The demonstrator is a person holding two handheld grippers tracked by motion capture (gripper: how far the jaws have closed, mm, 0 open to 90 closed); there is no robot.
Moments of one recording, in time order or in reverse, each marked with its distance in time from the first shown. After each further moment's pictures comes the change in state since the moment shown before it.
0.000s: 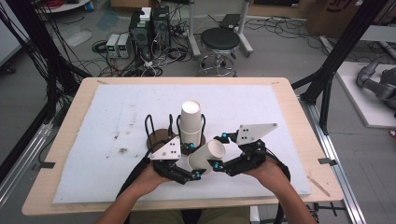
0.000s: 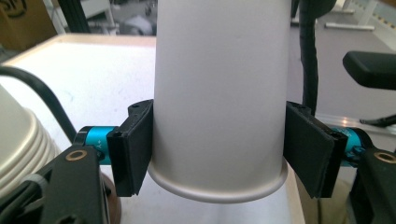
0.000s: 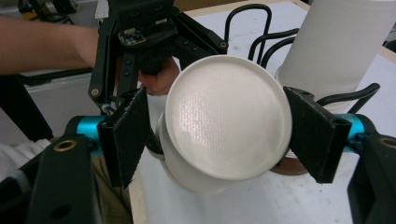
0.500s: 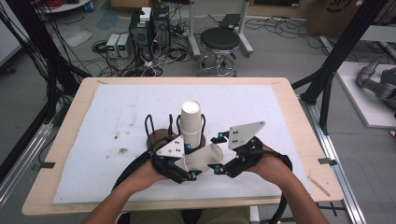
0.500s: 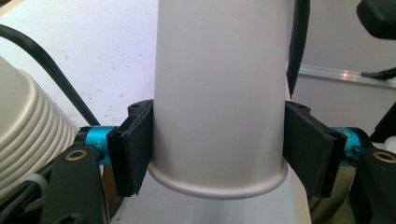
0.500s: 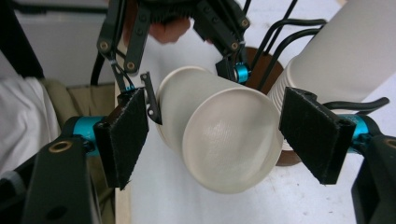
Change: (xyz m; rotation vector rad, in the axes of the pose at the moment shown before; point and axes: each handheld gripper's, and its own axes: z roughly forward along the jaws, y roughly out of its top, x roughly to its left) left arm 0.004 0.009 -0.002 0.209 -0.004 0.037; right arm -0.002 0.015 0.008 0.173 0.029 -0.223
